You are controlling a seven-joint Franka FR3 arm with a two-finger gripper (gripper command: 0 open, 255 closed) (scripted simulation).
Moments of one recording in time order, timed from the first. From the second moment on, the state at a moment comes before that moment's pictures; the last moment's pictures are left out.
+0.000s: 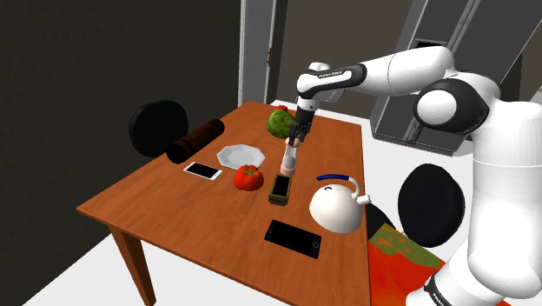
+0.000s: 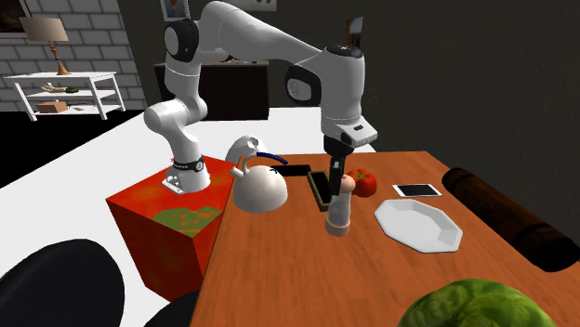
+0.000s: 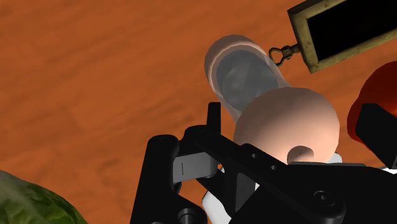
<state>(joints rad) -0.05 0.46 -0.14 -1.53 0.25 1.95 -0.45</state>
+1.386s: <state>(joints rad) -0.05 0.44 -0.14 -1.45 0.24 1.85 -0.44</state>
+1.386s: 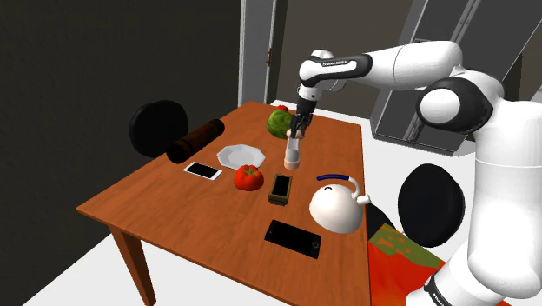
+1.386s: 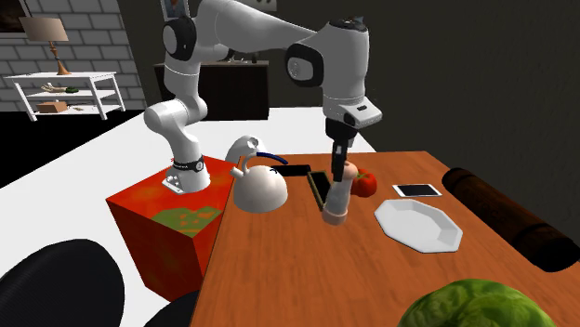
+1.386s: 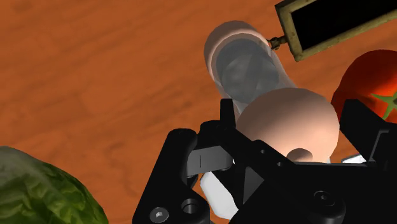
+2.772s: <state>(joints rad) 0.01 0.25 -0.13 -1.43 0.20 1.67 -0.31</state>
